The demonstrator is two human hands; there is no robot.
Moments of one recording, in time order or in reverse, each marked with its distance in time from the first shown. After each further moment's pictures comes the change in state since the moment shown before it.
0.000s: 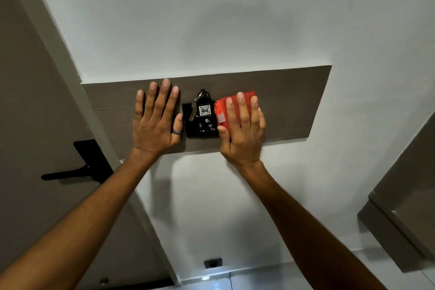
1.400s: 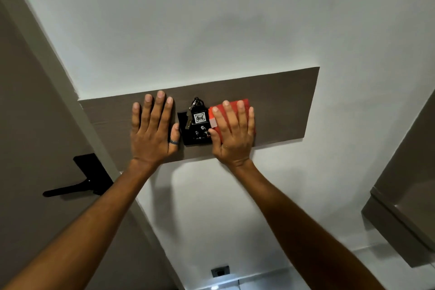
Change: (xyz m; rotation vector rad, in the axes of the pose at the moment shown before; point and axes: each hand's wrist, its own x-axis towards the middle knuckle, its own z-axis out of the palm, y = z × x) left_hand 0.002 0.002 -0.002 -0.023 0.016 0.011; right_hand 0.010 -0.010 0.019 0.077 0.152 -0.003
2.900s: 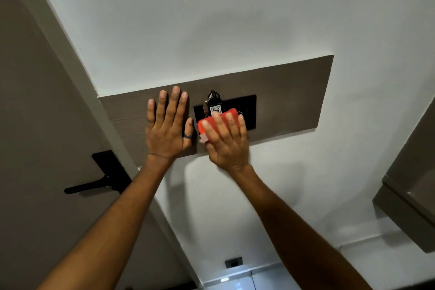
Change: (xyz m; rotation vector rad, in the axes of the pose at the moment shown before) left_hand -0.003 -0.008 -0.003 -0.016 0.000 -0.012; right_hand -0.026 -0.044 0.000 0.041 -0.037 -0.160
